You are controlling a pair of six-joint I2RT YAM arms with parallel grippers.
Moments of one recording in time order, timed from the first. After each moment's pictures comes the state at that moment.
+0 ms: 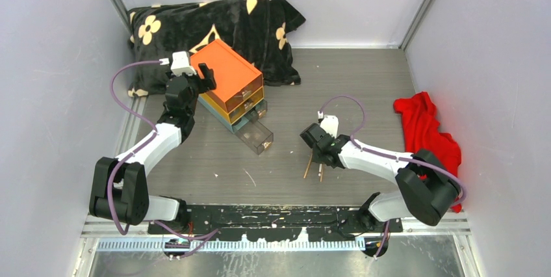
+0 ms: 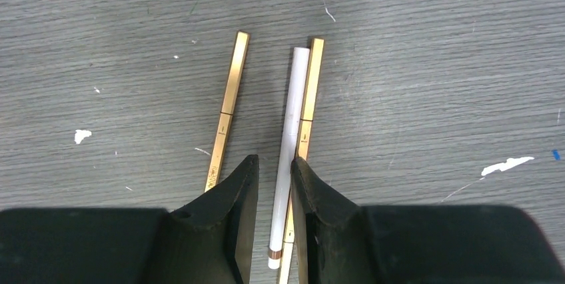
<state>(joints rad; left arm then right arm) -0.21 1.36 0.78 0.50 -0.20 -0.18 0.74 1.35 0.65 -0.43 0.46 0.76</state>
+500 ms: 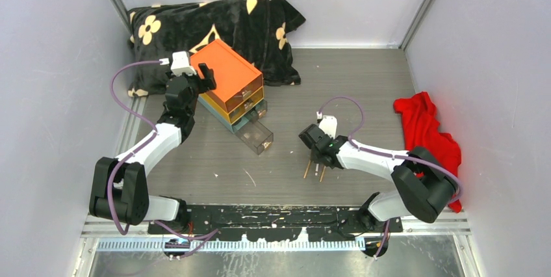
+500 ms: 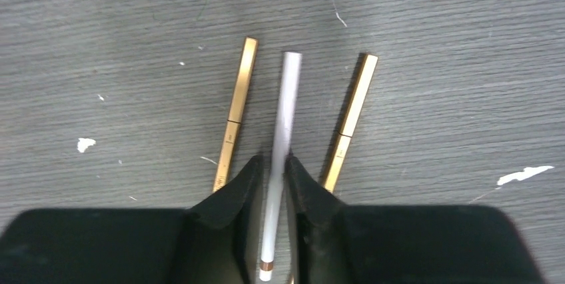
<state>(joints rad) -0.21 1.36 0.78 0.50 -0.20 -0.18 0.74 1.39 0.64 -0.39 0.46 0.77</state>
